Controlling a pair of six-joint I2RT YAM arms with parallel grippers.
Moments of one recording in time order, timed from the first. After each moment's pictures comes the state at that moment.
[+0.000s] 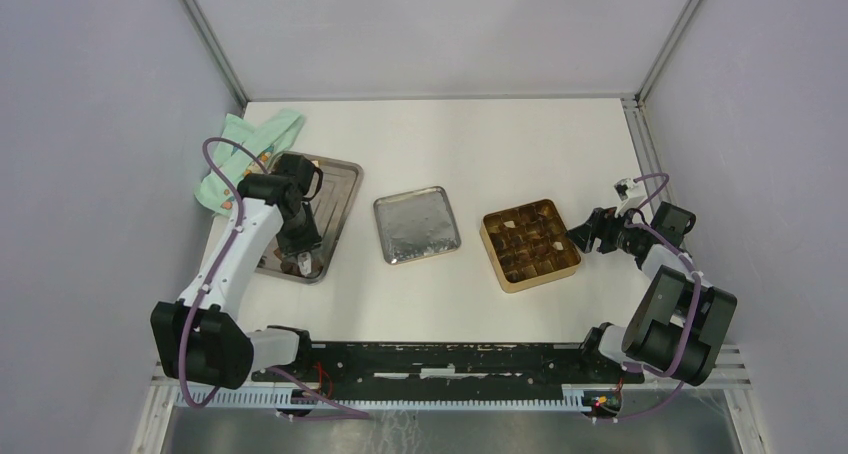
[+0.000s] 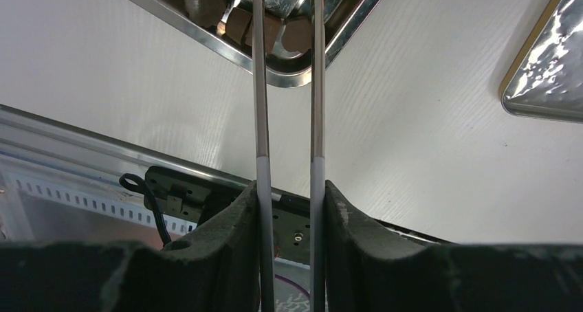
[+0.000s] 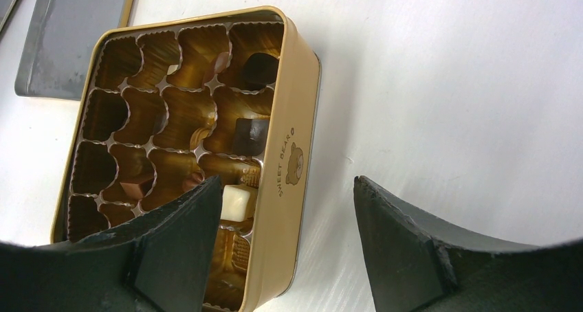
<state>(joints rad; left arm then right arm) -0.16 1.26 1.11 -1.26 -0.18 -0.50 -0.51 1.31 0.51 -0.07 -0.97 -0.32</state>
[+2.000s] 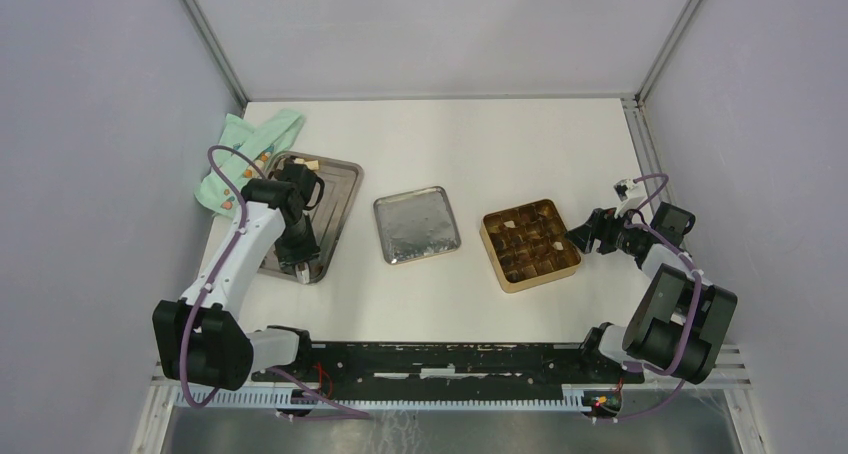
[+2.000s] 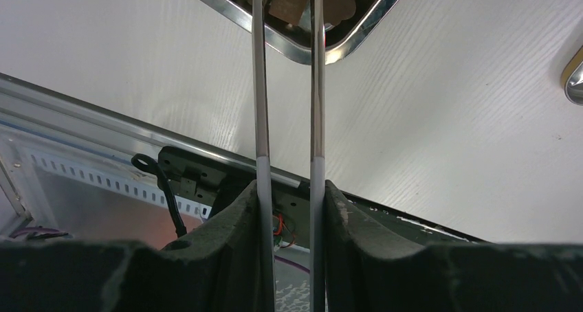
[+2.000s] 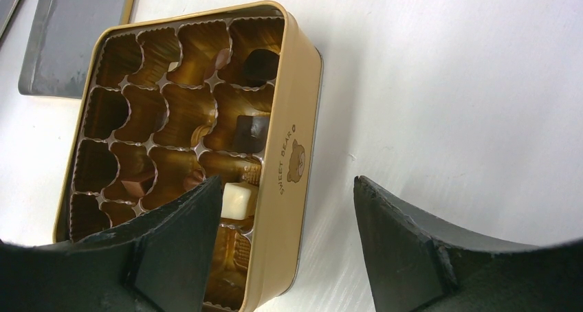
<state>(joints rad) -0.16 1.25 1.06 -1.30 -0.20 -0.50 -0.51 1.32 0.51 -0.08 -0.97 -0.32</state>
